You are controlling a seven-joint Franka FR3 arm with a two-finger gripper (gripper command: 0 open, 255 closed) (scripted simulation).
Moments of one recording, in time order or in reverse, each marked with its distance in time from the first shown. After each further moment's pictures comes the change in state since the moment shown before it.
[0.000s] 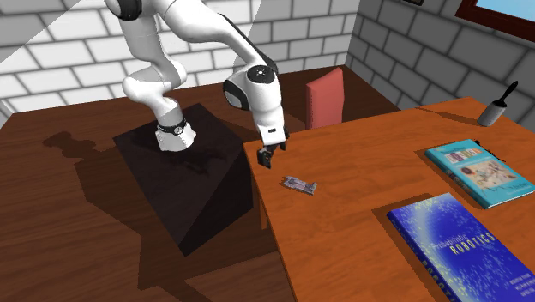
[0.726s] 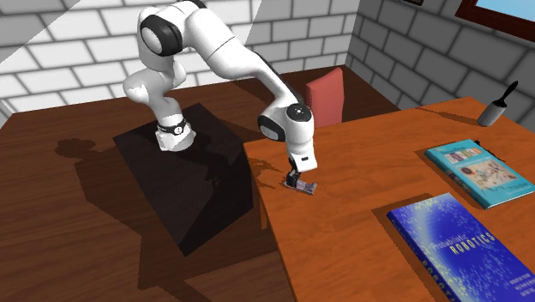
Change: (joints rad) arm 0.076 0.416 0.015 0.305 -0.067 0.084 0.051
